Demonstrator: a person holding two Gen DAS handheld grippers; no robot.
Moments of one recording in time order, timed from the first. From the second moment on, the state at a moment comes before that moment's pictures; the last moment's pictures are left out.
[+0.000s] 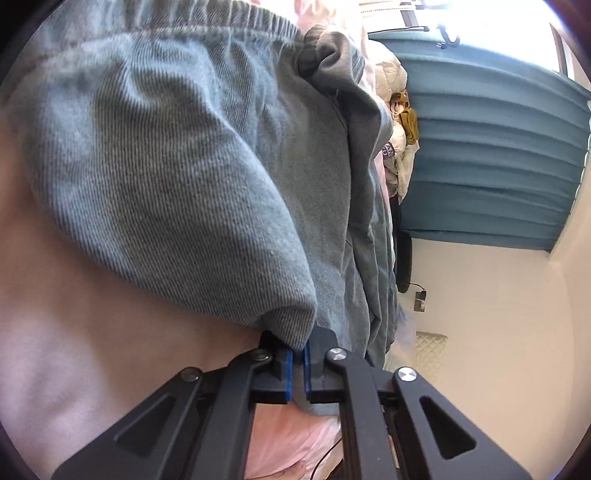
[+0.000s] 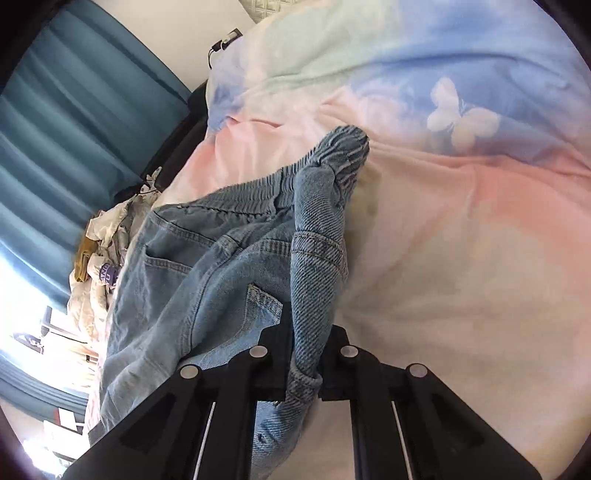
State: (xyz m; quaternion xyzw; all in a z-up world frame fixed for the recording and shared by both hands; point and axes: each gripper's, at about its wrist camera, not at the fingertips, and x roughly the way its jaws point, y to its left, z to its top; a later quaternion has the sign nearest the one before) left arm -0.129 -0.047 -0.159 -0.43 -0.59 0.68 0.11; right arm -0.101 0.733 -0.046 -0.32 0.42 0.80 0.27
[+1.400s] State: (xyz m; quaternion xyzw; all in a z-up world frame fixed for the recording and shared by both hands) left arm -0.399 -0.101 -0.055 -0.42 -0.44 0.79 0.11; right arm -0.424 0.698 -0.001 -0.35 0.34 0.85 0.22
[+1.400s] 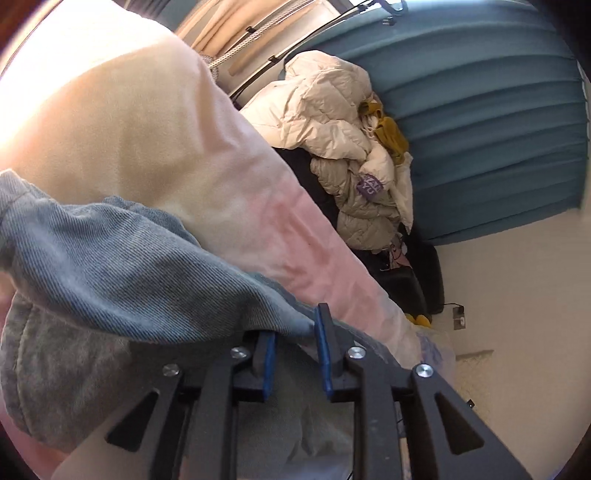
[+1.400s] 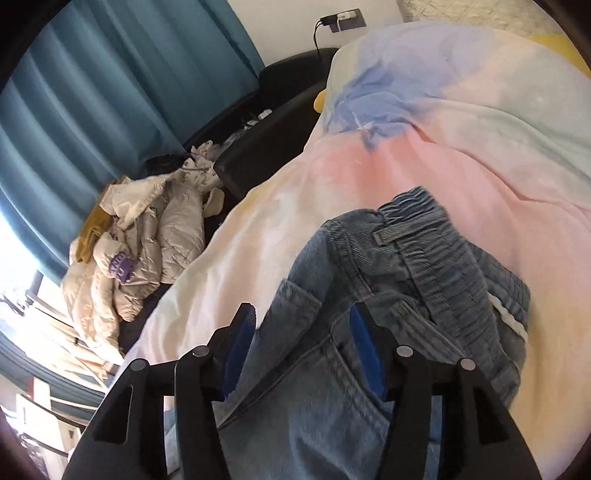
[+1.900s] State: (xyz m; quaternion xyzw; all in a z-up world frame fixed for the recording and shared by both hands) left arm -0.279 -0.092 -0.119 -0.45 -0.54 0.70 0.13; right arm -0.260 0.692 -0.006 -0.37 0.43 0.80 0.18
